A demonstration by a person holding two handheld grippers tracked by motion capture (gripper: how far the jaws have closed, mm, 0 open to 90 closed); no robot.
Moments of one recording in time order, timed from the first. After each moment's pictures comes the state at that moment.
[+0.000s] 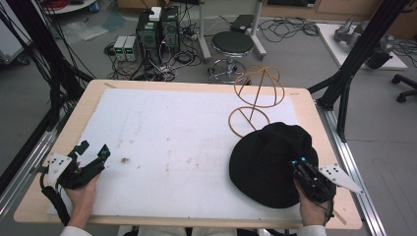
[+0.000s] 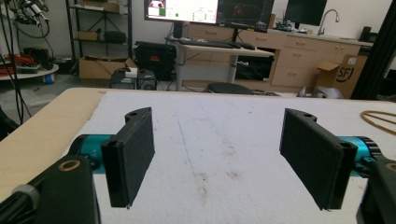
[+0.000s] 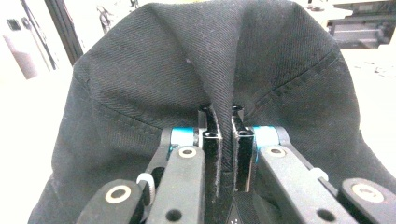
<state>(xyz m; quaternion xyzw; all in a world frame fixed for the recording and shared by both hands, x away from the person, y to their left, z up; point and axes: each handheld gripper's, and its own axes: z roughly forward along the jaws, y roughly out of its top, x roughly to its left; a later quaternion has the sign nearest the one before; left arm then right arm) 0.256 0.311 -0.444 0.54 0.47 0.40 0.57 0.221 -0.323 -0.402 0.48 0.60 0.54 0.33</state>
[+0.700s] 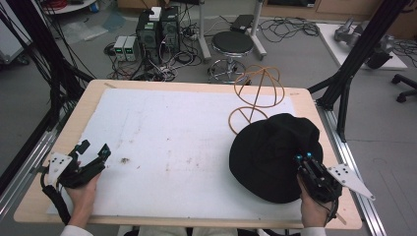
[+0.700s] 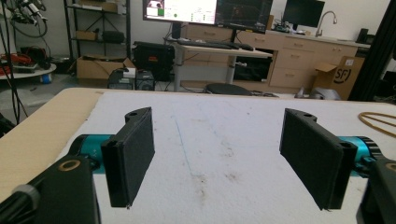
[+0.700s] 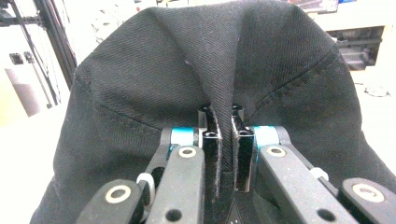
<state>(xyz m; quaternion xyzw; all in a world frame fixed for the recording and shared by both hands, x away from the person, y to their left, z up) 0.258 0.311 -0.444 0.54 0.47 0.40 0.57 0.210 -0.315 -0.375 0.48 0.56 0.57 0.36</state>
